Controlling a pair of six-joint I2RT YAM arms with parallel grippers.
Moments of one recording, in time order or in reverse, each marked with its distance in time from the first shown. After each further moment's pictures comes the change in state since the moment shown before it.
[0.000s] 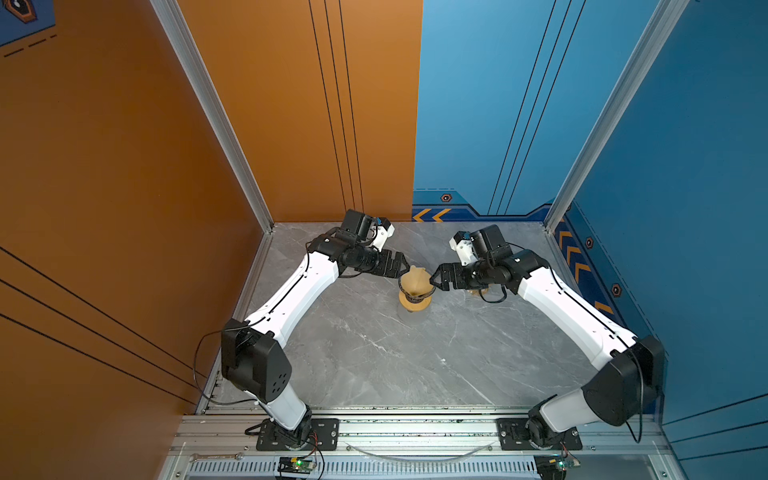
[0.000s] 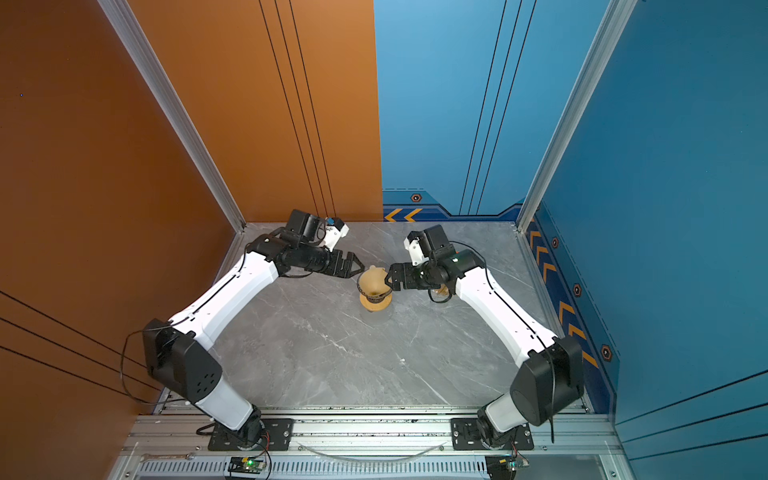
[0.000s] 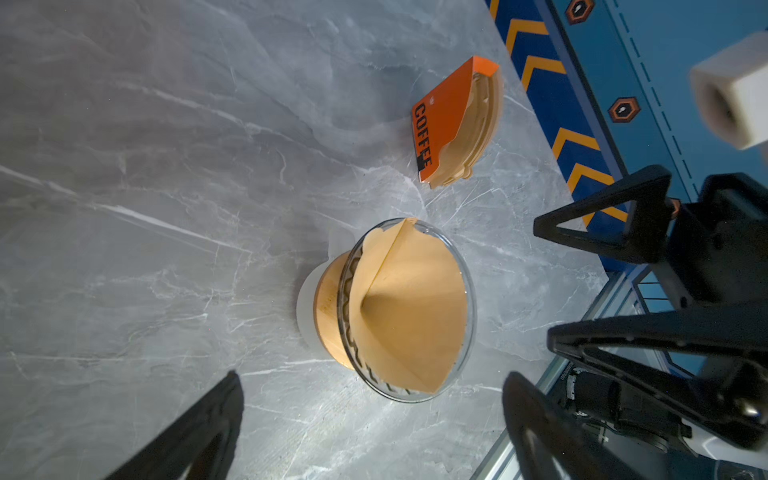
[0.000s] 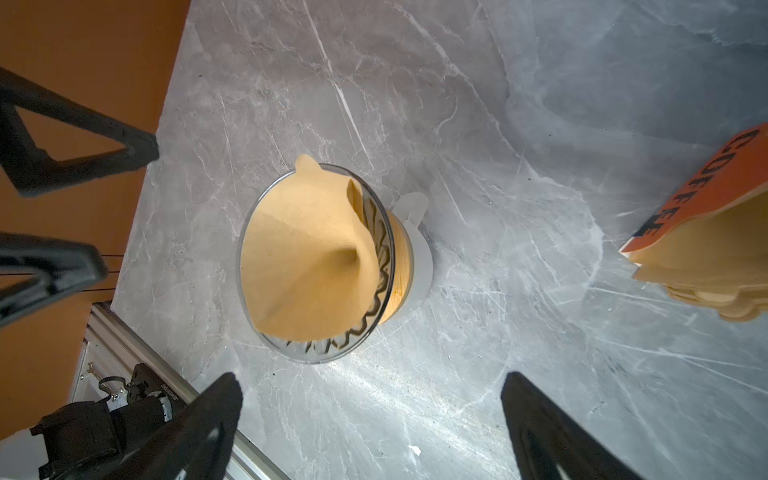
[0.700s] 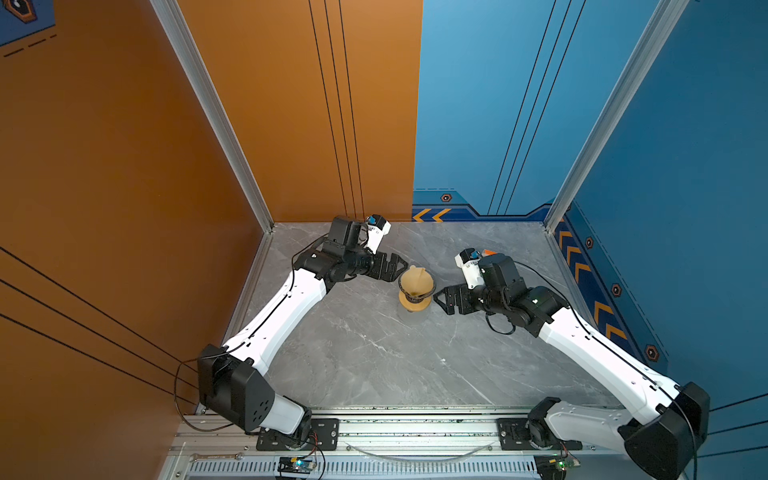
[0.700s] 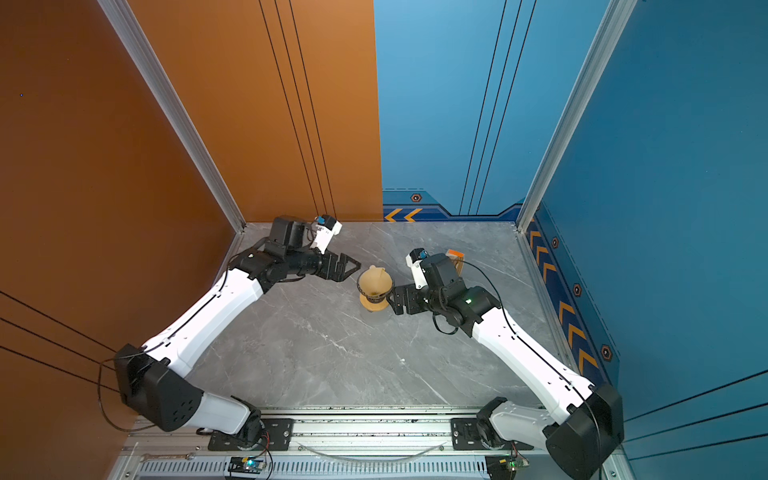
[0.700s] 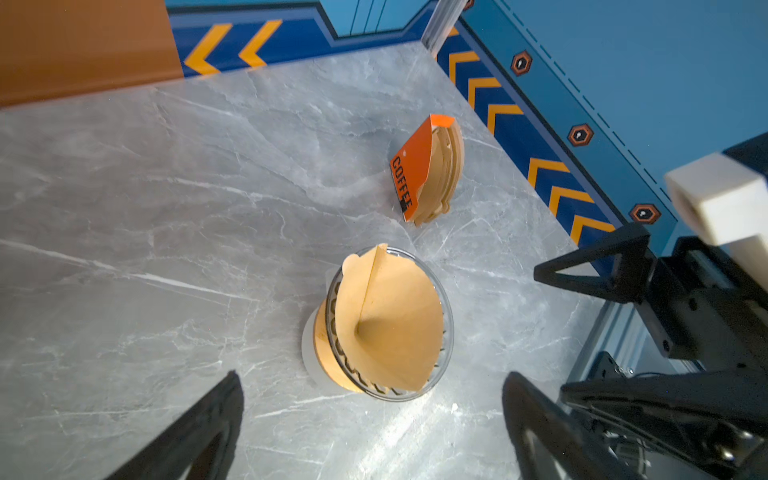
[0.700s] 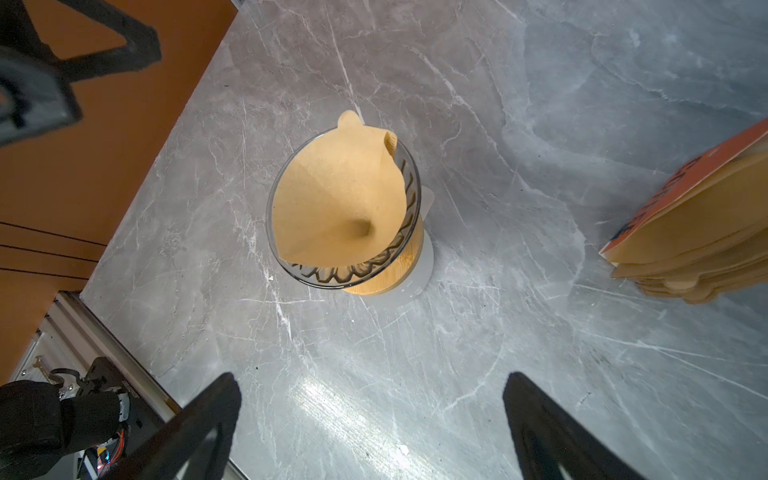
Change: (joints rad) left arm 0.000 -0.171 -0.166 0.198 -0.022 0.044; right arm 0.126 -0.269 -0.276 0.173 0.155 -0.006
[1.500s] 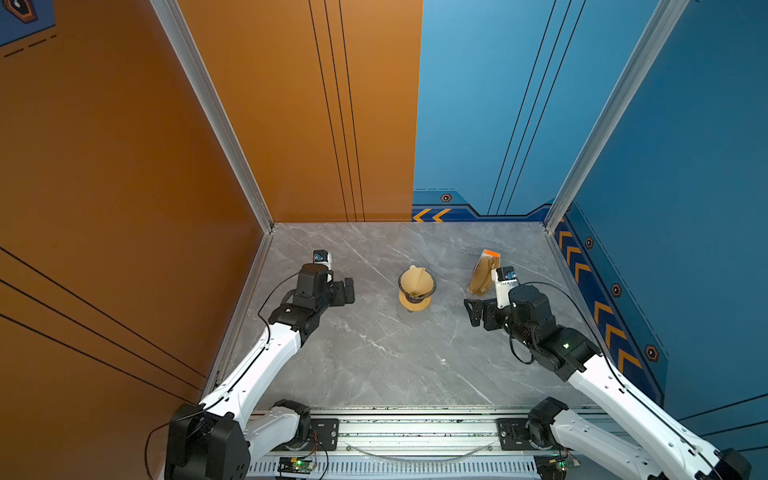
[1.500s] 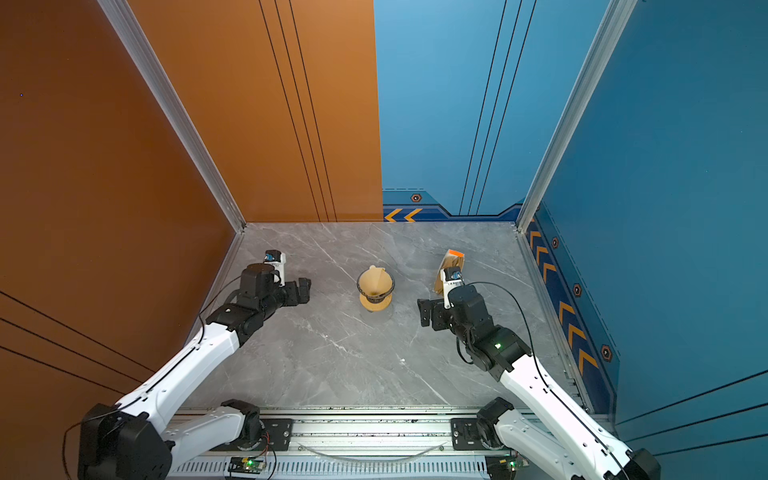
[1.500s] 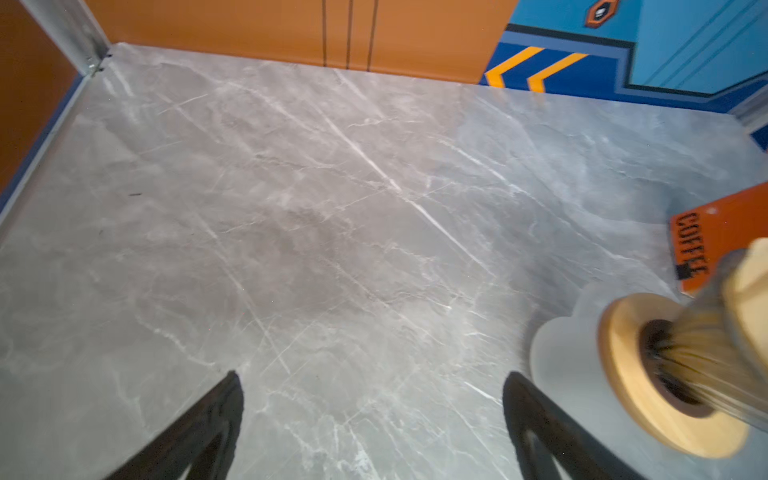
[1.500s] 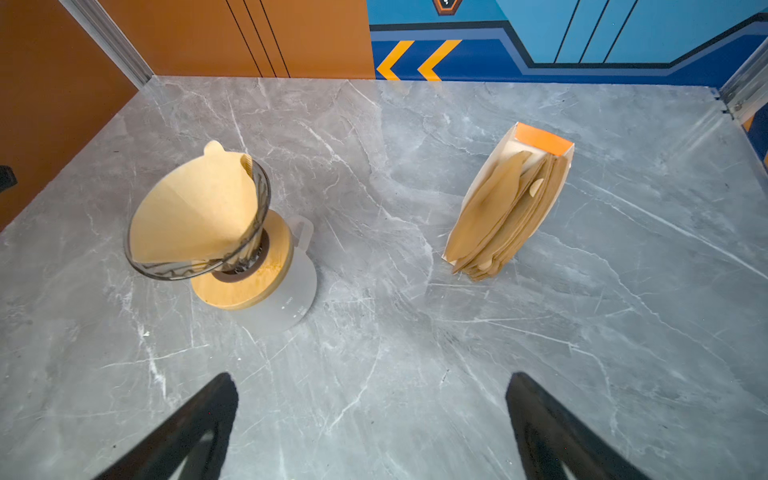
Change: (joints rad) left arm 0.178 -0.331 -0.629 0.322 -0.520 -0.118; right arm -0.049 -0.372 -0.363 0.161 0.304 -0.057
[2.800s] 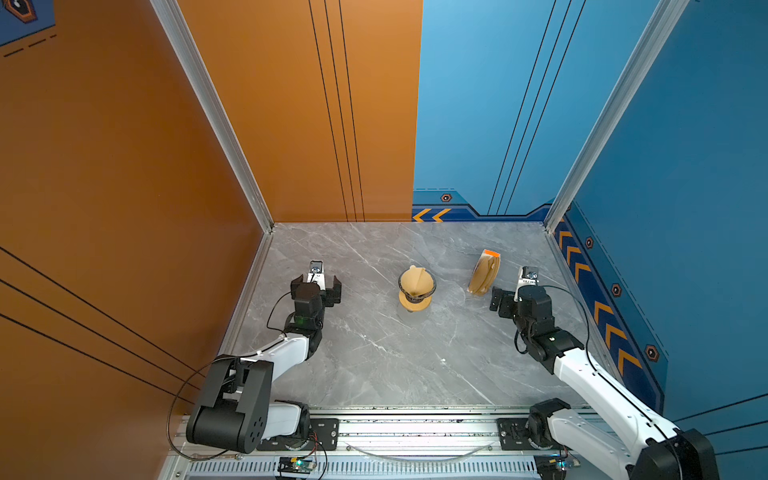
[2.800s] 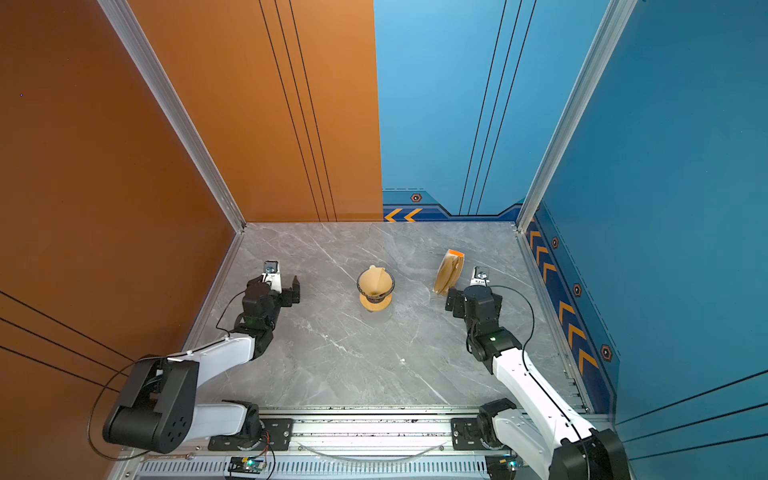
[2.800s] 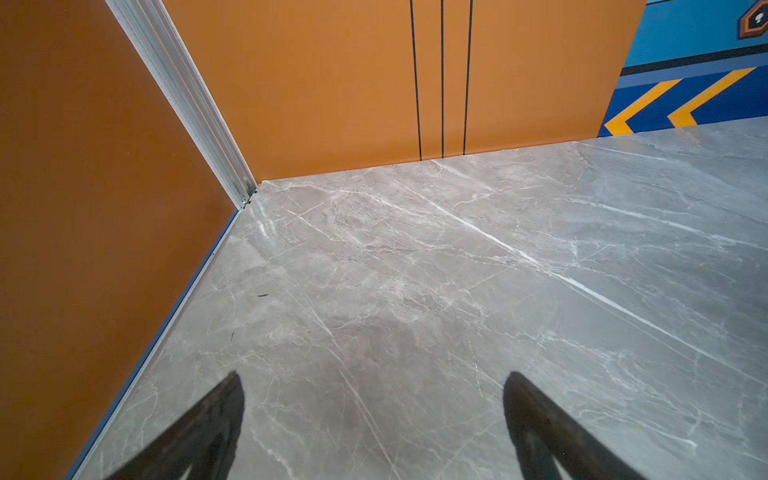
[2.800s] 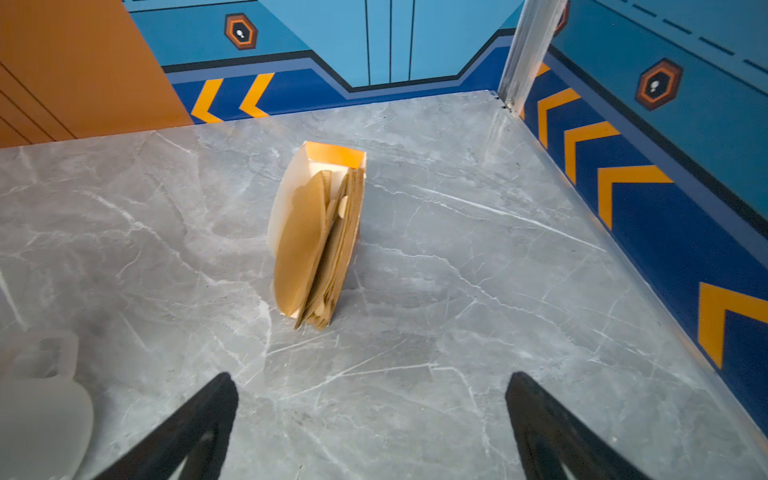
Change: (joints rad) left arm 0.106 0.218 -0.327 0.890 -0.148 0.351; right arm -0.289 0.145 -0.177 0.370 0.178 -0.045
